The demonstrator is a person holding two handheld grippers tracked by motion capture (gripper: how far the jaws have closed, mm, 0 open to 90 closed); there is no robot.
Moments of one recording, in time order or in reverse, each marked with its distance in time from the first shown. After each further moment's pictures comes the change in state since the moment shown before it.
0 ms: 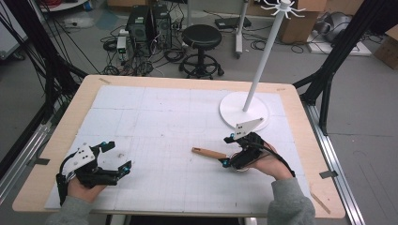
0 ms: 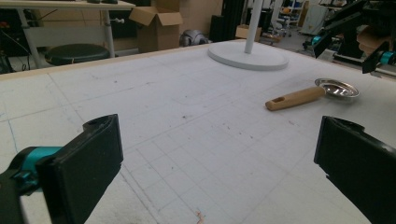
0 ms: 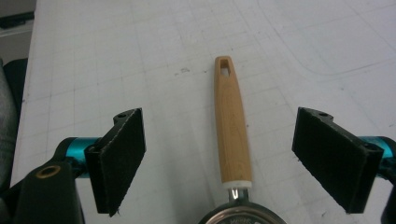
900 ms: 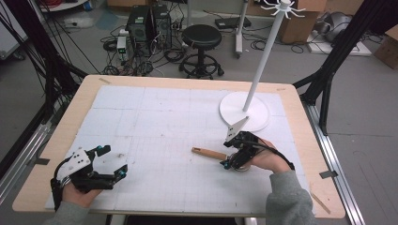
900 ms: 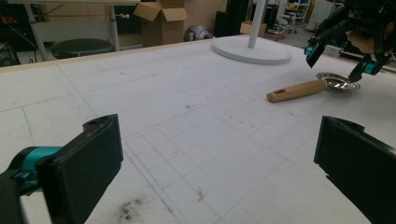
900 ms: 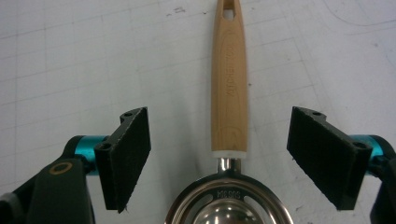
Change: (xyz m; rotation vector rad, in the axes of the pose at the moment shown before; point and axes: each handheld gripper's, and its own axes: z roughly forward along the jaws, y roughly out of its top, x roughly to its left) left arm -0.002 -0.004 -0.017 0.006 0.027 -0.008; right arm -0.012 0.005 0.020 0.236 0.033 -0.052
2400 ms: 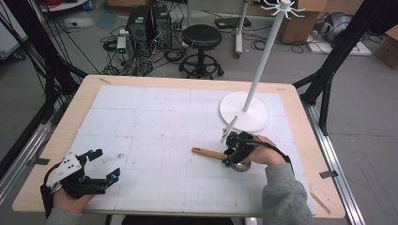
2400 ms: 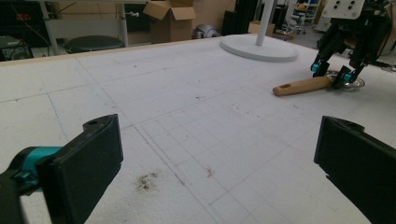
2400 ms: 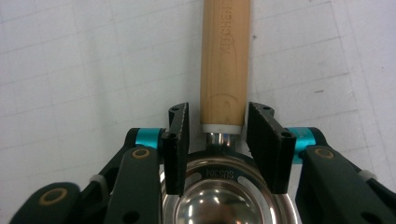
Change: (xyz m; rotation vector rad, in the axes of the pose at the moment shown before) left arm 0.002 -0.004 -0.017 0.008 0.026 -0.008; right arm -0.013 0.003 0.018 0.206 0.049 0.017
